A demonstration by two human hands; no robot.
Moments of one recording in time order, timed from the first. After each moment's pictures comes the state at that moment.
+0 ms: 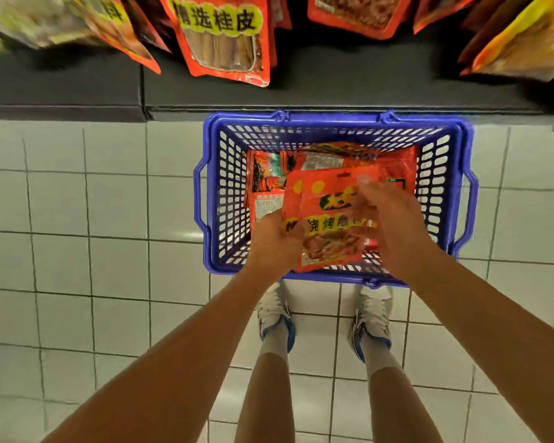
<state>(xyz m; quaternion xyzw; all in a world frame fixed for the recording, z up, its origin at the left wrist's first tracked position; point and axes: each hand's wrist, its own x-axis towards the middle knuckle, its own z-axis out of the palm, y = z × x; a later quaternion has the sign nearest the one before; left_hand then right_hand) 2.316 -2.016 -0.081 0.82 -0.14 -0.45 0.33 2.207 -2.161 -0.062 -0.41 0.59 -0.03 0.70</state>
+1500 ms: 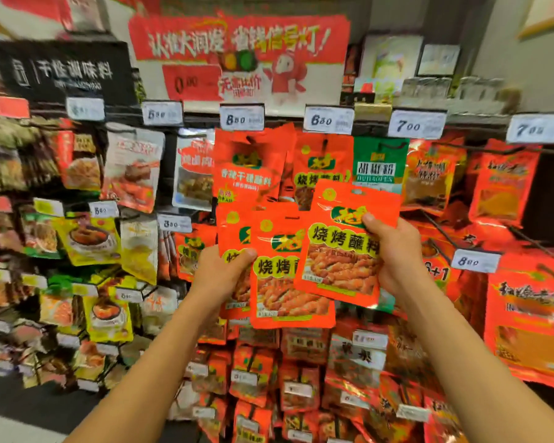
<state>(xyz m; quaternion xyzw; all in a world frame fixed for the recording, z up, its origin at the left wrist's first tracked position) 2.434 -2.060 0.767 0.65 -0.30 -0.05 0.69 2.268 -2.281 0.820 -0.56 0.21 -0.46 0.65</state>
